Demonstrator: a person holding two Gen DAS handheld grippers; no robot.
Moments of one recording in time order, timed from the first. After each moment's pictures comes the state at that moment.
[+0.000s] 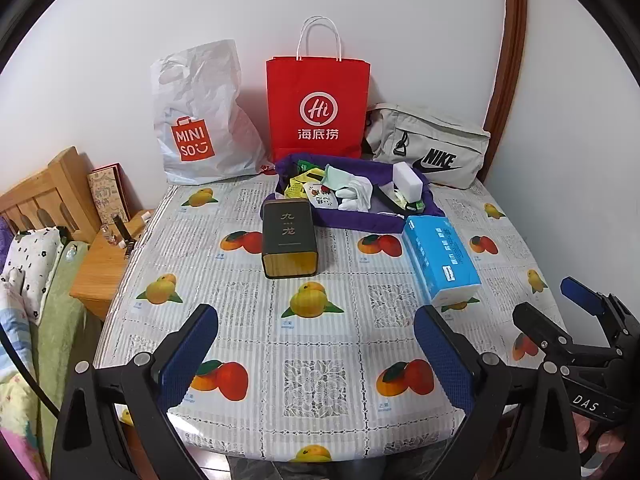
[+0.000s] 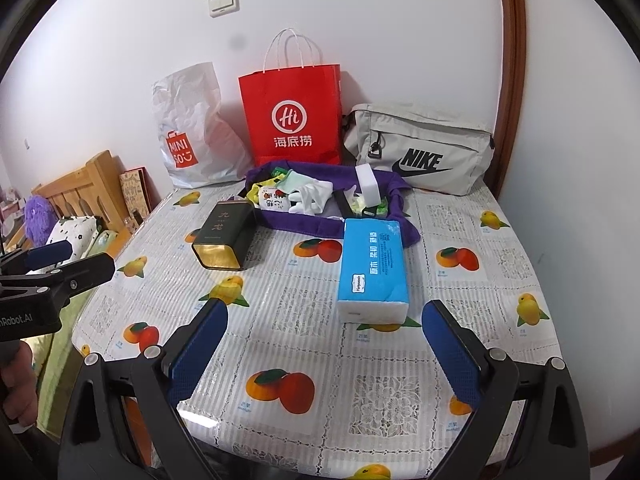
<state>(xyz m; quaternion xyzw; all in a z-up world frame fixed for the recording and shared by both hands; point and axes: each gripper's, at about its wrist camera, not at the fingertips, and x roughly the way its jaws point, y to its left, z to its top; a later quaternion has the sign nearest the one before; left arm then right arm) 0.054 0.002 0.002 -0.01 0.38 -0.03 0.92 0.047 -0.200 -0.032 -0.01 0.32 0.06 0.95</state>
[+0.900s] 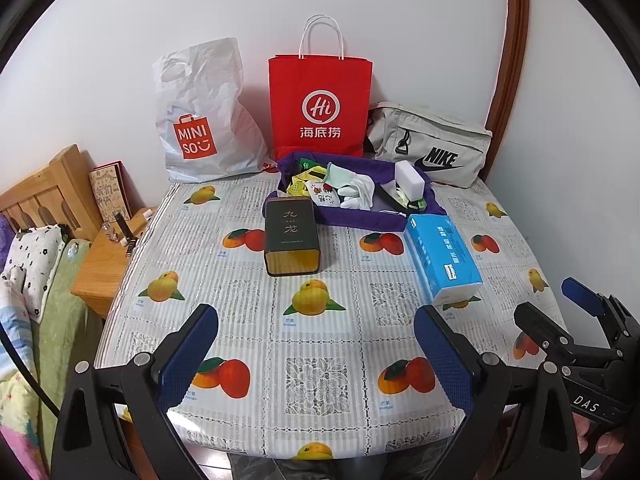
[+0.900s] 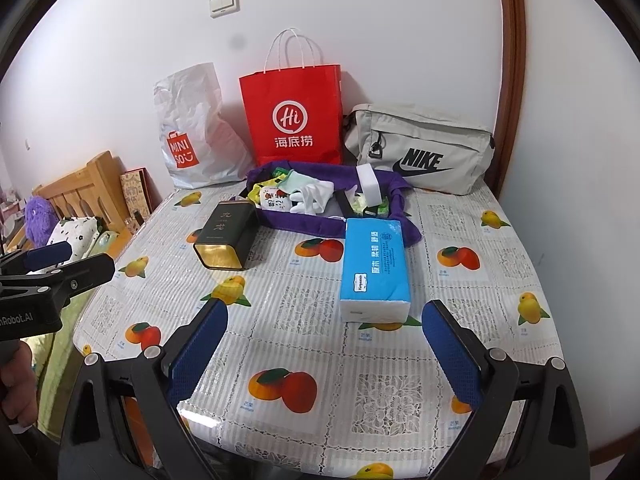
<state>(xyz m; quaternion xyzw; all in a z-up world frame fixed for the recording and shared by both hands) 0.050 0.007 0.002 -0.01 0.39 -0.03 0.92 0.048 -0.200 -0.030 -0.01 0.32 0.06 0.94</state>
